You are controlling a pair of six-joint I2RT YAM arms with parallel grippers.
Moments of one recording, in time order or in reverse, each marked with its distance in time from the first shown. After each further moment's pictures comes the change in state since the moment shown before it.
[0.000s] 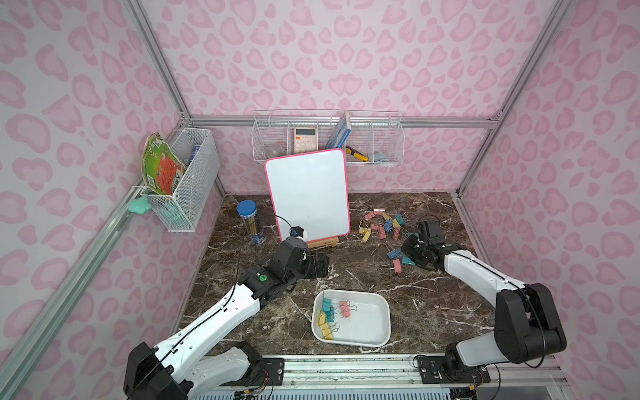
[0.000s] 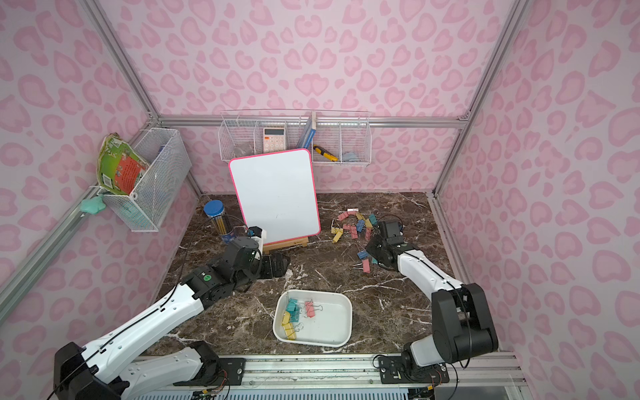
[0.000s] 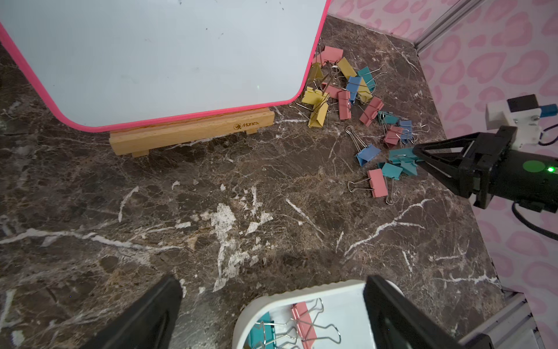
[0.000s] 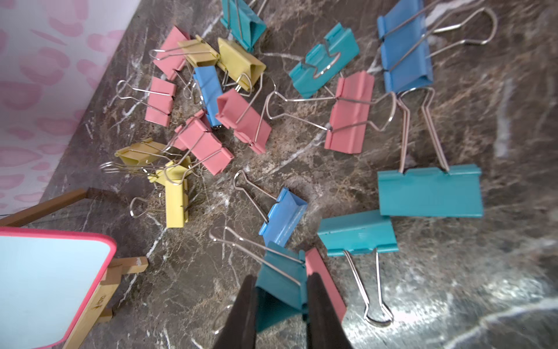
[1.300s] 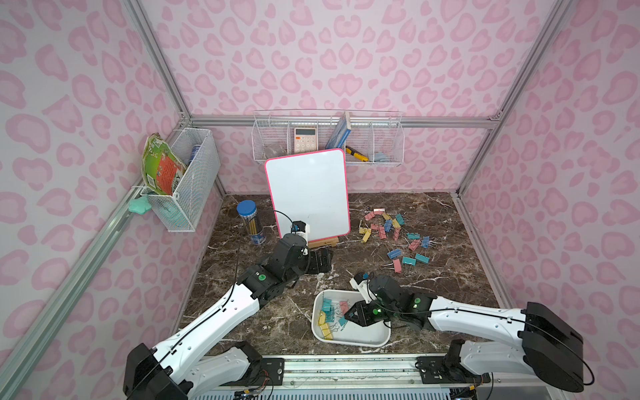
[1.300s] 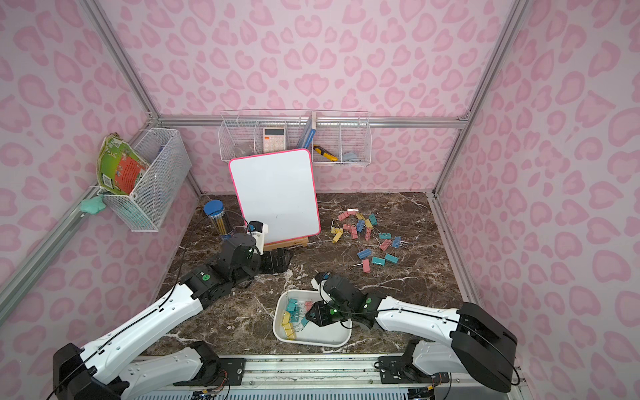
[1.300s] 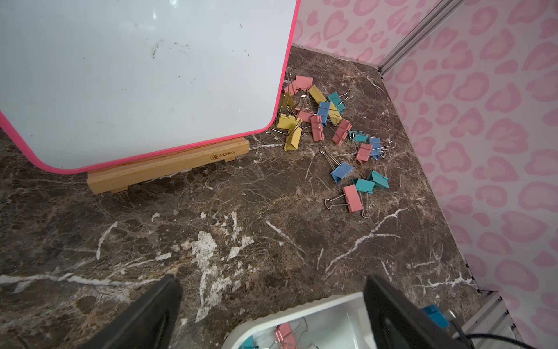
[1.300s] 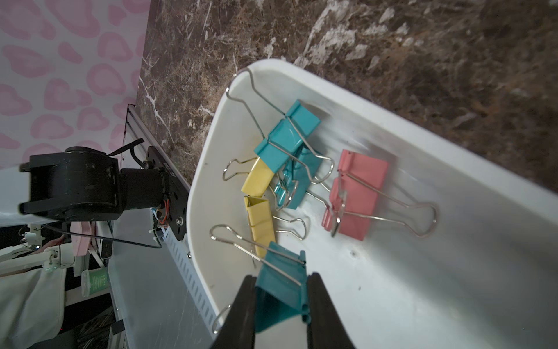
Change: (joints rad) left arm 0.000 -0.007 0.014 0.080 0.001 0.026; right arm 0.780 -0.138 -0.307 0.251 -0.304 -0.103
